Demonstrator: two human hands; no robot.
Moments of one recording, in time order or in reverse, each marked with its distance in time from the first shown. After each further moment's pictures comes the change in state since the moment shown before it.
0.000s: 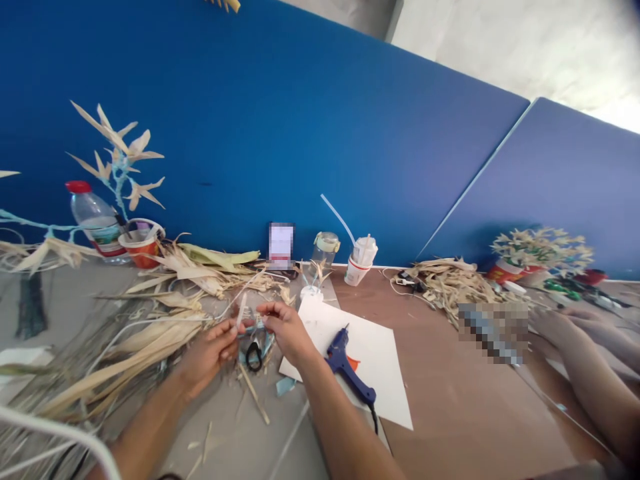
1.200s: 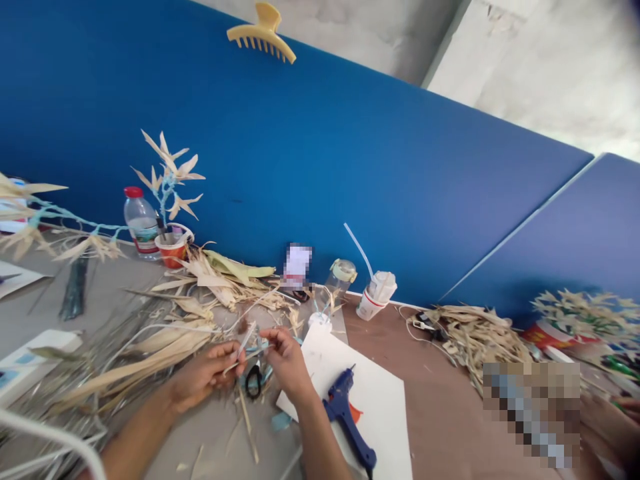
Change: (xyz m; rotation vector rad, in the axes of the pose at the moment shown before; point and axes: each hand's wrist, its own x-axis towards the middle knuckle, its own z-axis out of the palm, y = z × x) left_hand -0.002 0.003 -0.016 -0.065 -0.195 -0.119; right_hand 0.003 0.013 -0.002 -0.227 -0.075 -0.153
